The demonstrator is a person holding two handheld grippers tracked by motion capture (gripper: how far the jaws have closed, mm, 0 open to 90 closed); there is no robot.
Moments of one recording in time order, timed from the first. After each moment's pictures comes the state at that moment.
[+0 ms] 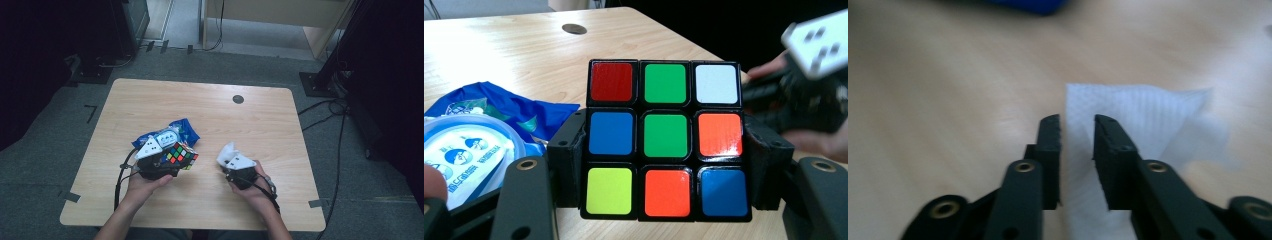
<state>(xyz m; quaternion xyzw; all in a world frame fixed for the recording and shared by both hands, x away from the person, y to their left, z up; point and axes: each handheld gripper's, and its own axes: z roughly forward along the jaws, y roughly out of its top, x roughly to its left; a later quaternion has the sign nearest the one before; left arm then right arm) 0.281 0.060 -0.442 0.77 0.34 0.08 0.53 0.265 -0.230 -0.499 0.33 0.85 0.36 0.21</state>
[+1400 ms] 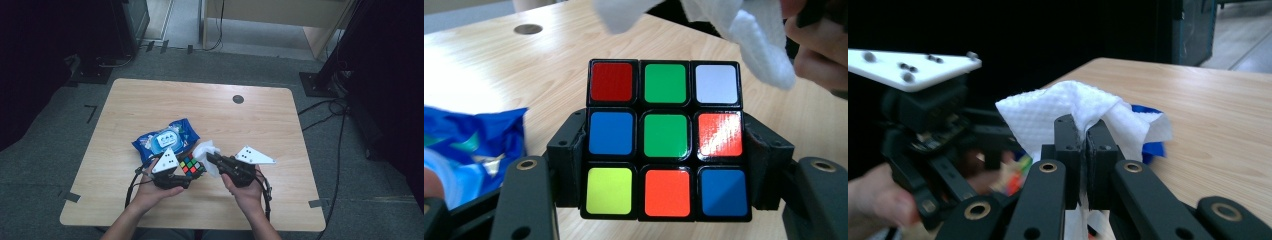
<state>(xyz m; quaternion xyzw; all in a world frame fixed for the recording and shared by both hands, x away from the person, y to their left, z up) 0.266 0.027 -0.463 0.81 0.24 0.10 0.53 0.244 -0.215 -0.428 0.37 0.69 0.61 0.12</state>
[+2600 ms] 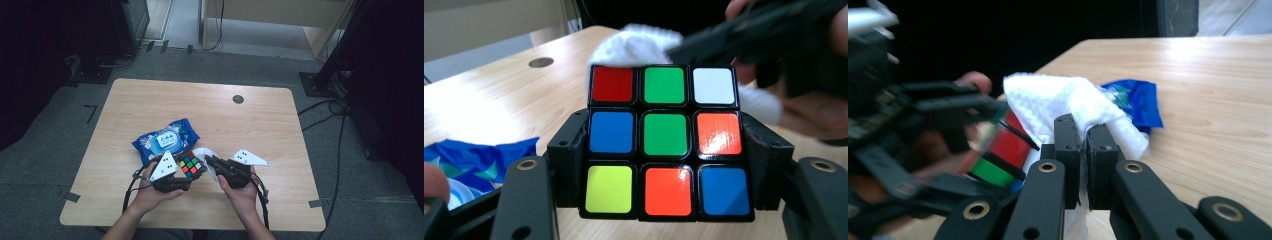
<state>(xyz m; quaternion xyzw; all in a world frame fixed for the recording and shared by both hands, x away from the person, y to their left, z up) 0.254 0.028 -0.450 0.79 0.22 0.16 0.54 0.249 -0.211 -0.452 0.42 0.68 0.59 0.10</state>
